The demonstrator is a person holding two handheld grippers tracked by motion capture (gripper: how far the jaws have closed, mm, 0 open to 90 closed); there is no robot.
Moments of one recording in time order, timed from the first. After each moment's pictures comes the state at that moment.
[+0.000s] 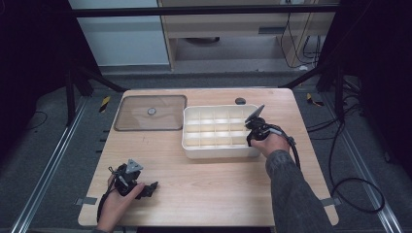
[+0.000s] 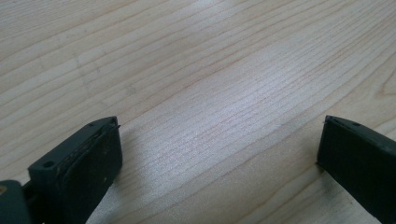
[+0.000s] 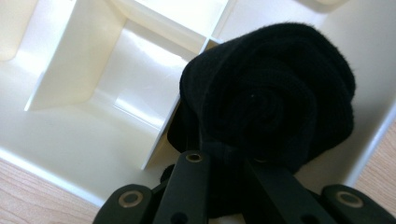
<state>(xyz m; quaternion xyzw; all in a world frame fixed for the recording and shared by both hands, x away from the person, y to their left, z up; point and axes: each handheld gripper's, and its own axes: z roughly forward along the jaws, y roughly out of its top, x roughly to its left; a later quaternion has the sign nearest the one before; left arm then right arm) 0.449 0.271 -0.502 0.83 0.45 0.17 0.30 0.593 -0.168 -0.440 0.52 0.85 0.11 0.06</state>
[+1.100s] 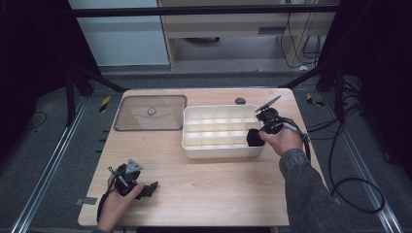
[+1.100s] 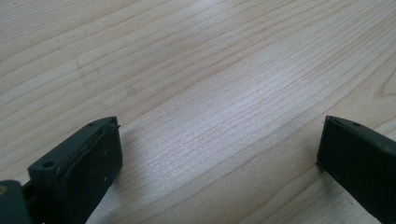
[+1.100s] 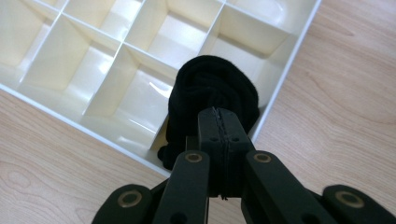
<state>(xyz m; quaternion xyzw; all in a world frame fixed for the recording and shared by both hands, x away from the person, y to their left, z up) 0.449 0.271 -0.503 0.82 0.45 0.17 0.30 0.575 -0.192 -0.387 0.52 0.83 0.19 0.11</state>
